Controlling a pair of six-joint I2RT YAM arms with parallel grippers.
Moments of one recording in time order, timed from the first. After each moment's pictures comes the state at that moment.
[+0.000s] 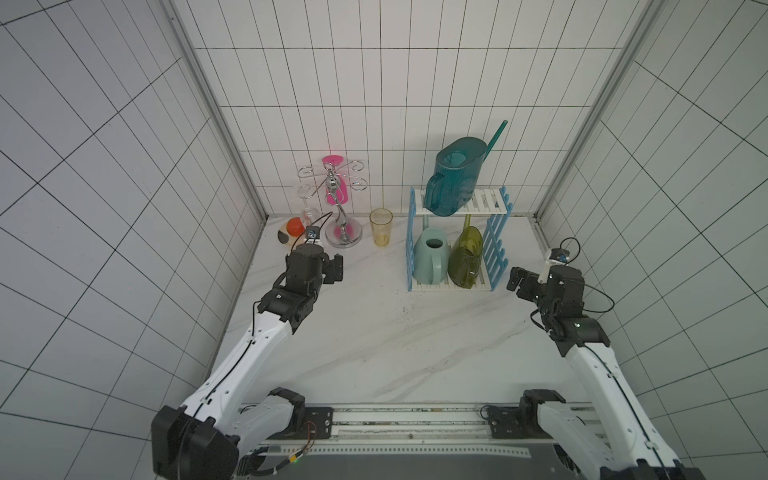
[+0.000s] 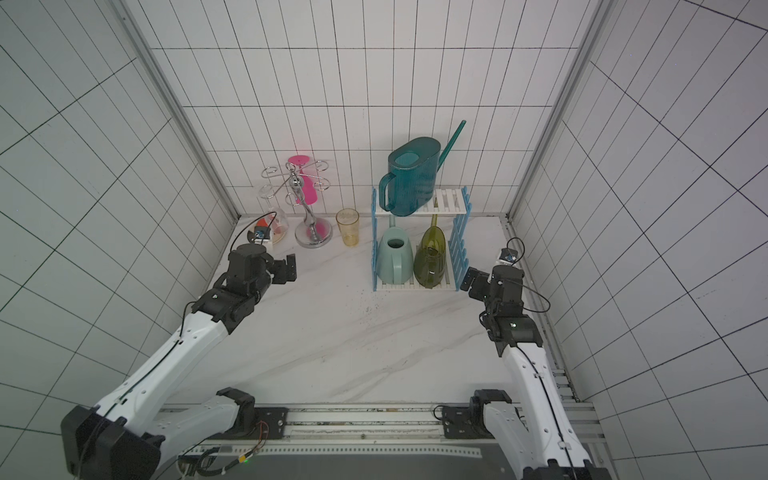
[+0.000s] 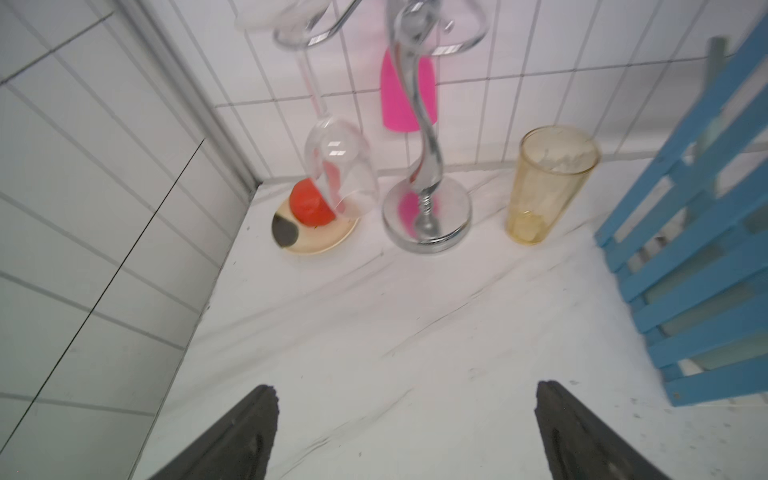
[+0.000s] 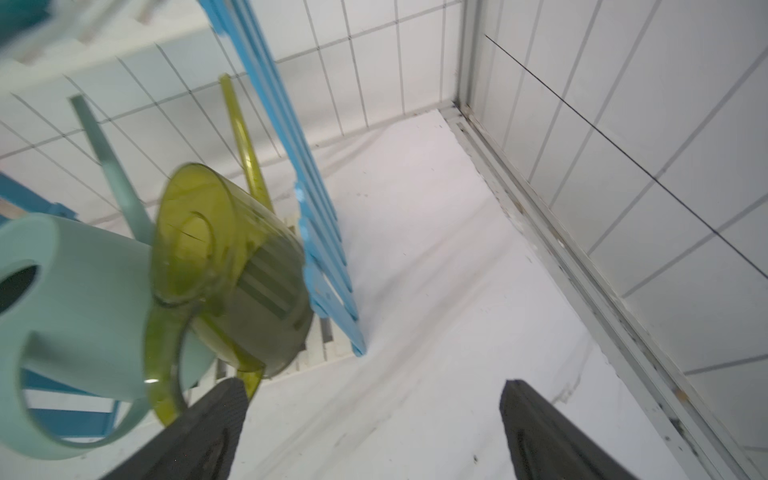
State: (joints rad) left arm -0.27 1.07 0.84 -0.31 -0.34 -0.11; right arm 0.08 0.84 0.66 -0.34 0.16 0.26
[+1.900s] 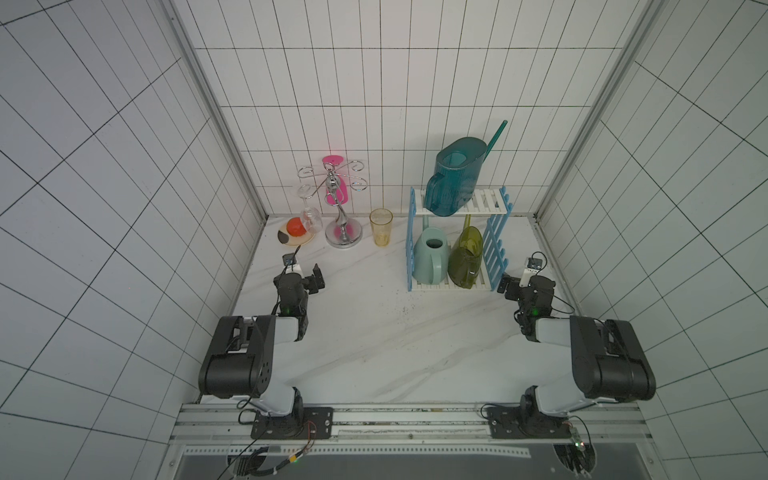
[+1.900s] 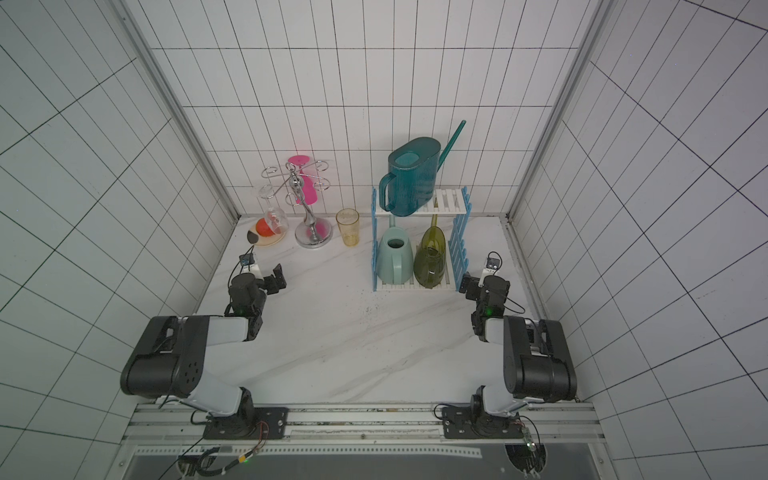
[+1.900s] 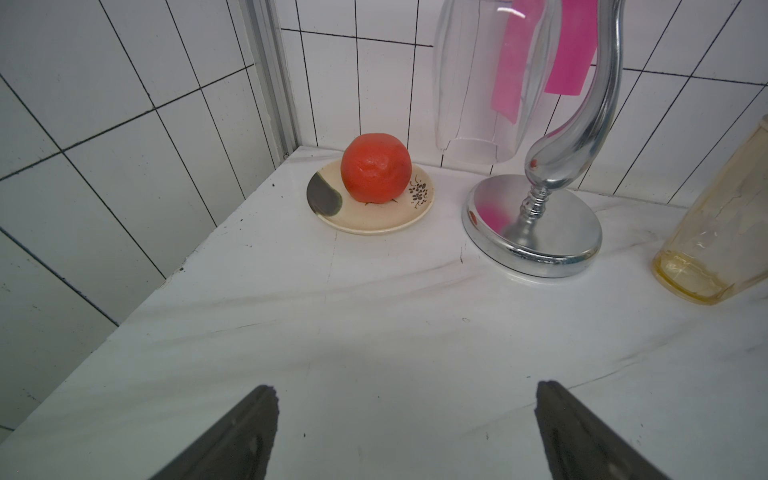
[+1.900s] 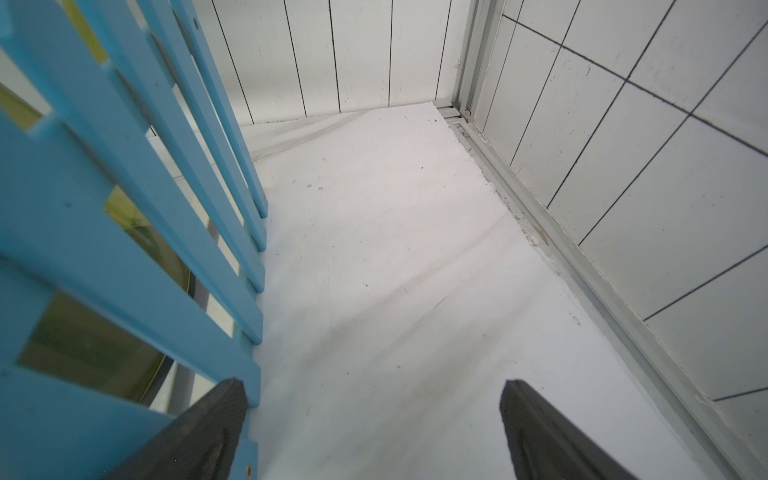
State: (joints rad) left arm 0.02 1.55 0.44 0.80 -0.15 -0.12; right arm -0.01 1.53 0.42 0.72 0.10 0.04
